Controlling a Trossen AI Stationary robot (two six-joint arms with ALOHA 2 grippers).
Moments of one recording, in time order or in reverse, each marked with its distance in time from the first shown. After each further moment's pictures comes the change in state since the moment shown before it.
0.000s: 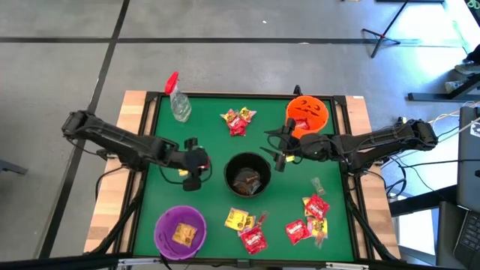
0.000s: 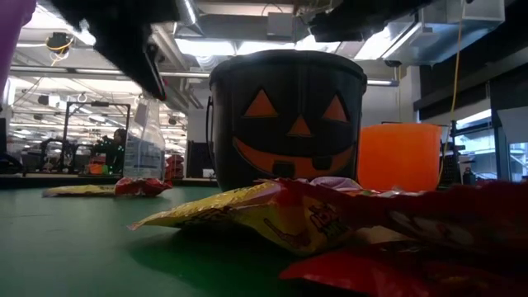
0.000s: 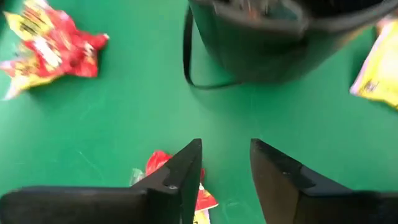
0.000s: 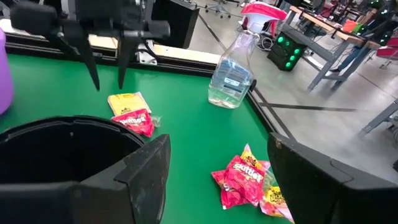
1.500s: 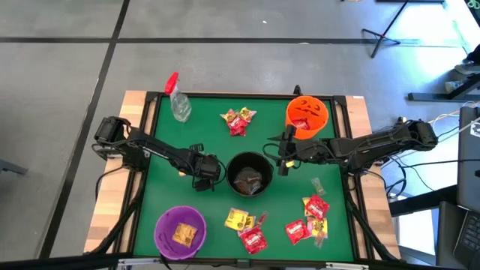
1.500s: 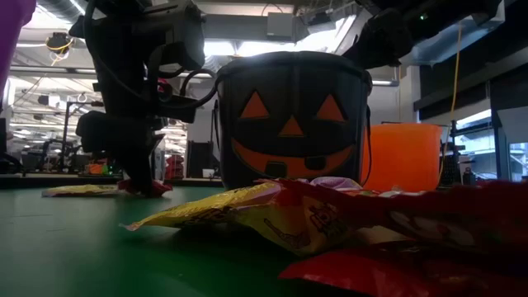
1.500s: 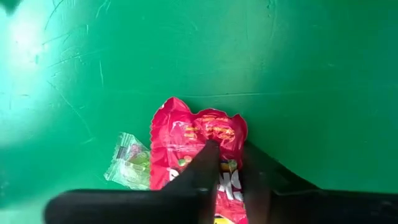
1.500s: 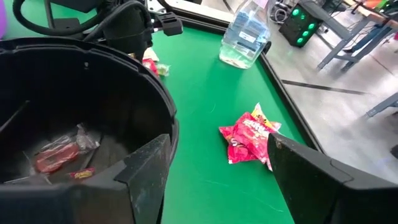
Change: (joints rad) left arm 0.053 0.430 0.001 -0.020 -0.068 -0.097; right arm 0.000 0.001 -0.112 -0.035 -0.018 -0.005
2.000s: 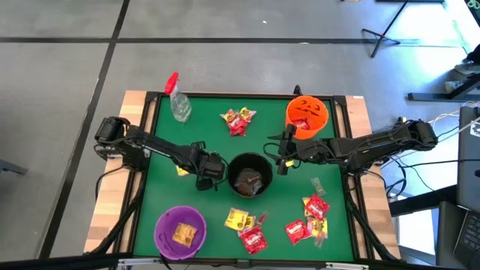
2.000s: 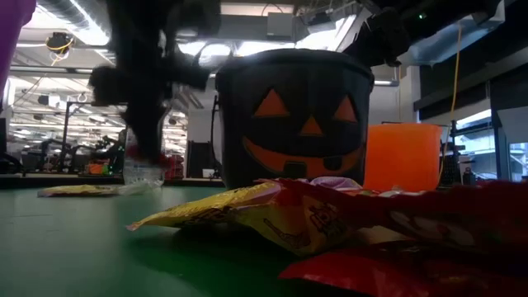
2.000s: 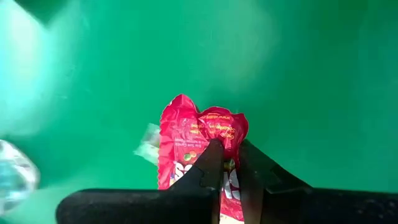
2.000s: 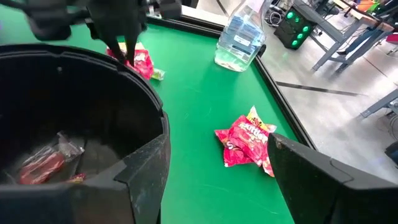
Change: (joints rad) left arm -0.008 -0.004 0.211 -0.260 0.000 -0.001; right arm 0.000 0.000 0.000 0.017 0.017 -0.004
